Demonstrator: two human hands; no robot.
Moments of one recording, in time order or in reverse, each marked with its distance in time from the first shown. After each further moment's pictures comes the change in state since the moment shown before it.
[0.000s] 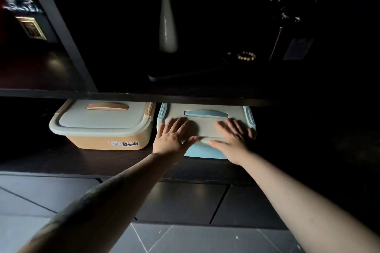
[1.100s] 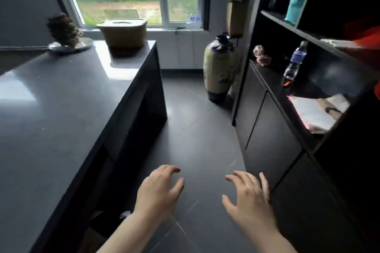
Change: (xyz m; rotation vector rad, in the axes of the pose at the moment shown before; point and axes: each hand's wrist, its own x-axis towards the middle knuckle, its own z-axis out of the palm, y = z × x) left_hand -0.563 -0.207 -0.230 0.029 0.572 -1.661; right_hand -0.273 -0.554 0.168 0.087 -0.303 -1.477
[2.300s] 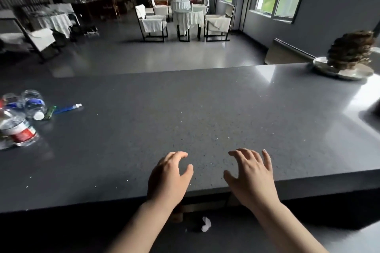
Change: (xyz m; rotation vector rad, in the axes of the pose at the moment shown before) left_hand 0.077 -0.138 -0.117 0.085 0.934 -1.213; right_hand 0.295 -0.345 0.109 0.181 -0.326 -1.383
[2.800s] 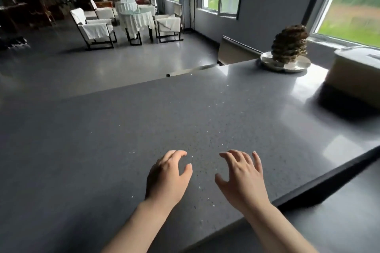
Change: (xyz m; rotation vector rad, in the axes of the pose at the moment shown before) left_hand 0.127 0.082 0.089 0.000 -0.131 0.252; right_hand 0.086 0.086 0.006 -0.014 0.013 0.222
